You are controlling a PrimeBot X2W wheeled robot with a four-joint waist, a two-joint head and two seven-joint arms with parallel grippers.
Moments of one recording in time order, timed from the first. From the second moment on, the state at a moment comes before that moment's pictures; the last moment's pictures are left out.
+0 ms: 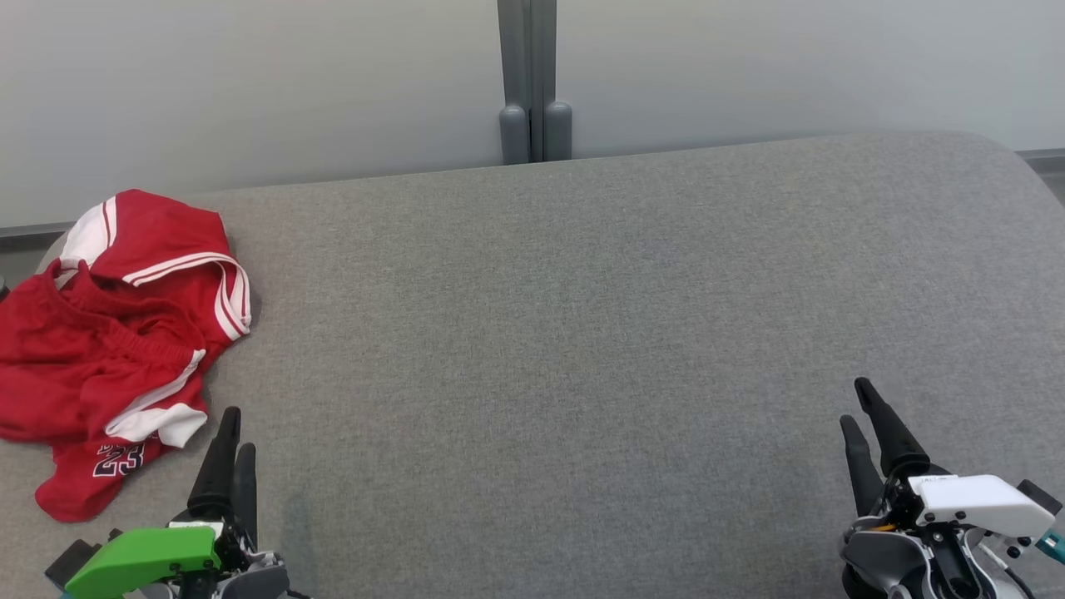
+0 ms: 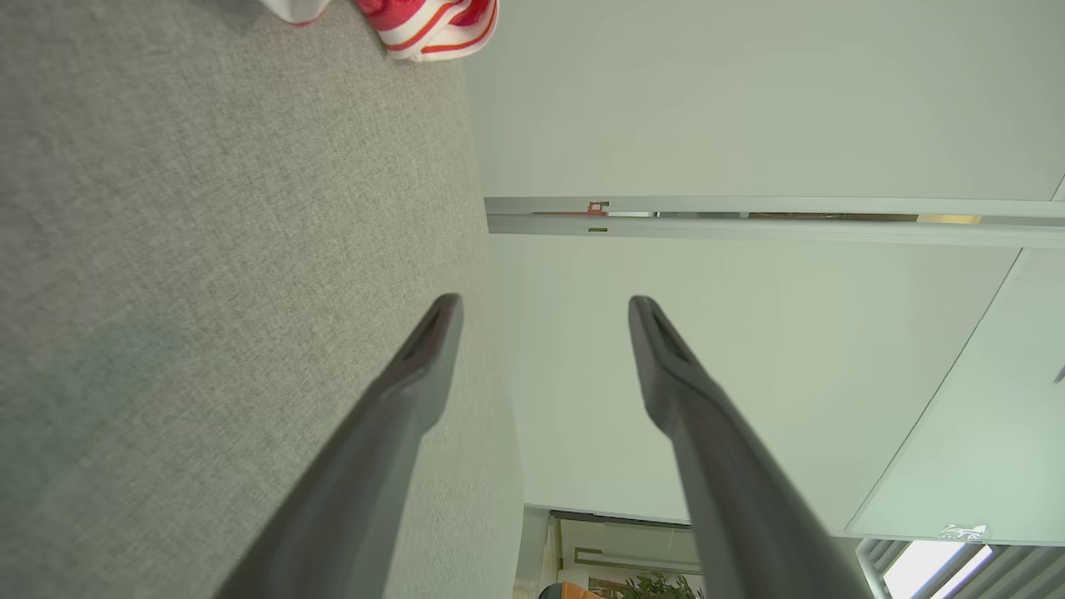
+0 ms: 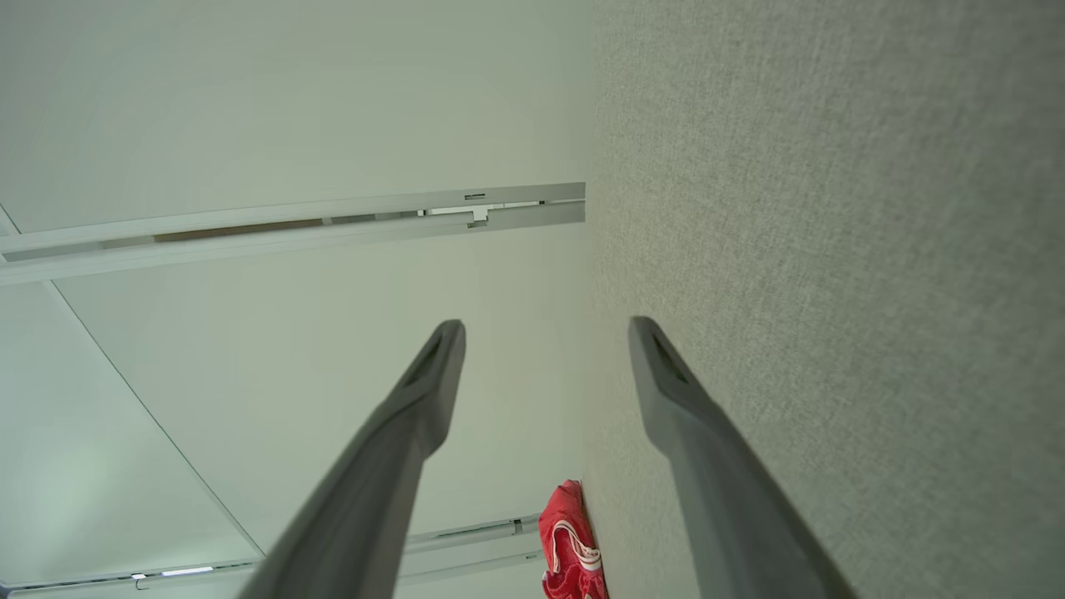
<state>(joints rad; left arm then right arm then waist) -0.06 0.04 0.10 0.29 -1.61 -0.12 0.11 -0.06 -0.04 -0.11 0.29 1.61 0.13 0.11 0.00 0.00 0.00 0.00</state>
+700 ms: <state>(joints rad) -0.04 0.04 0.05 0.21 -1.42 -0.12 0.01 -0.05 -0.04 -0.07 0.25 1.47 0.13 0.01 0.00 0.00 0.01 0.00</state>
